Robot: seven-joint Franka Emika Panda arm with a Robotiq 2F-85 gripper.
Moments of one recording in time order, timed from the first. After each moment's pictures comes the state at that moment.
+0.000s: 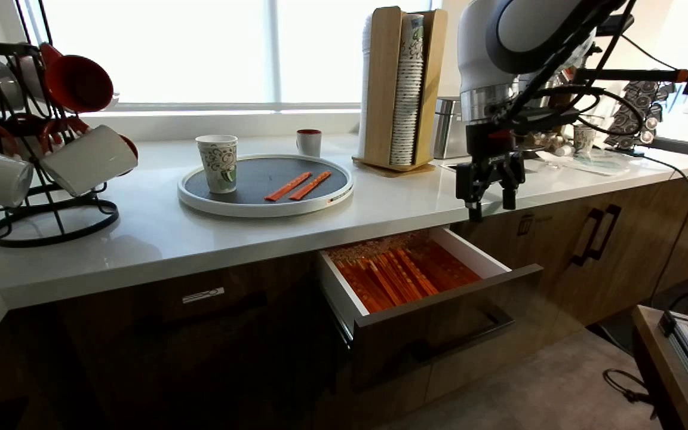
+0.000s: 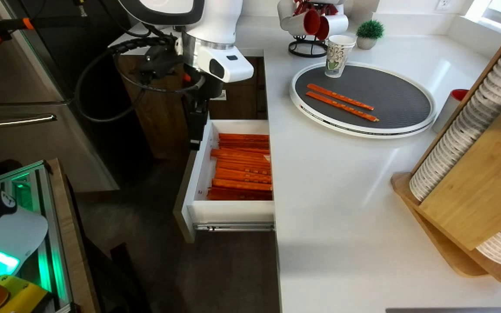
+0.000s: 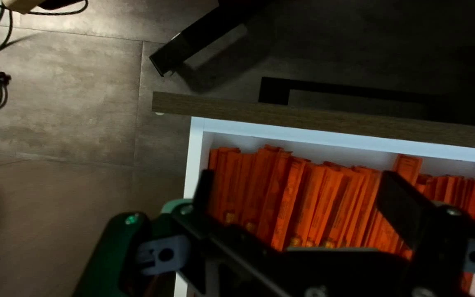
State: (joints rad) arm -0.13 -0.01 -0.15 -2.32 -0.01 2.06 0.29
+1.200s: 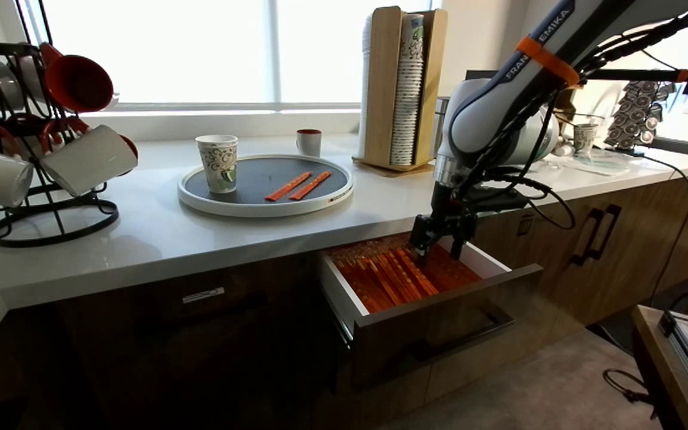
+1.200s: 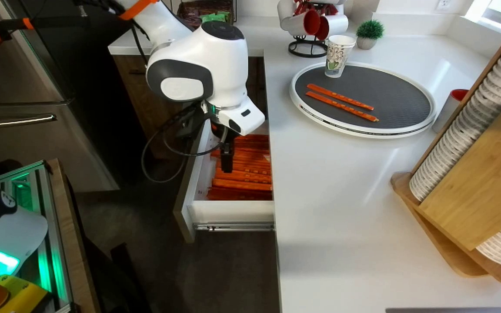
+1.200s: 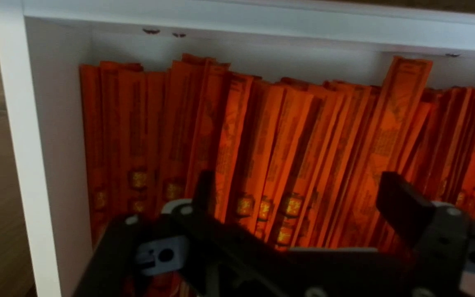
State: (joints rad) arm -0.13 0.28 -0.12 -2.34 0.28 2.62 0.11
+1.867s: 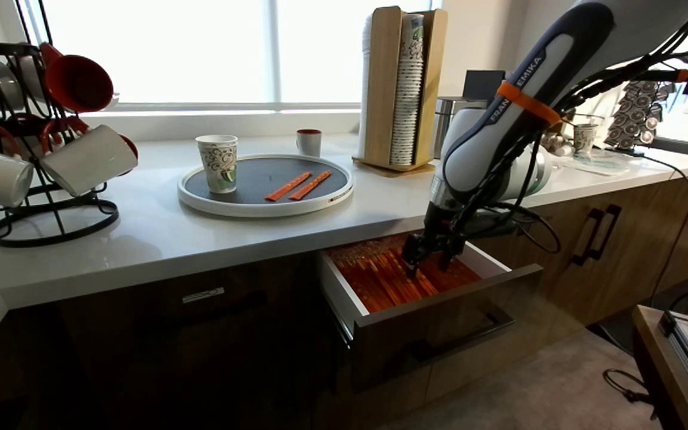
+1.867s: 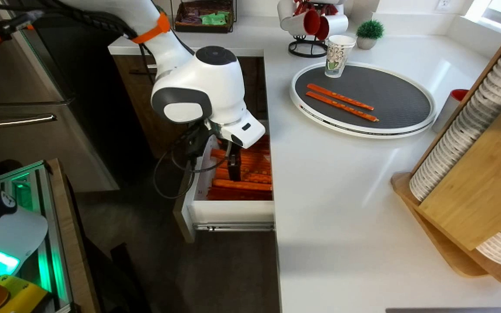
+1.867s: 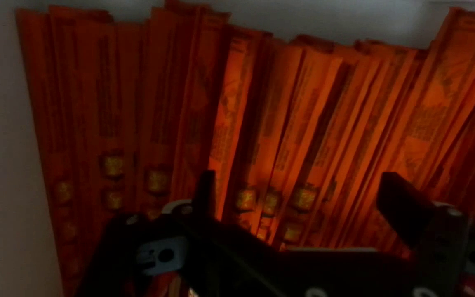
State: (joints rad) arm -0.18 0.41 -0.04 -2.34 0.31 2.86 0.07
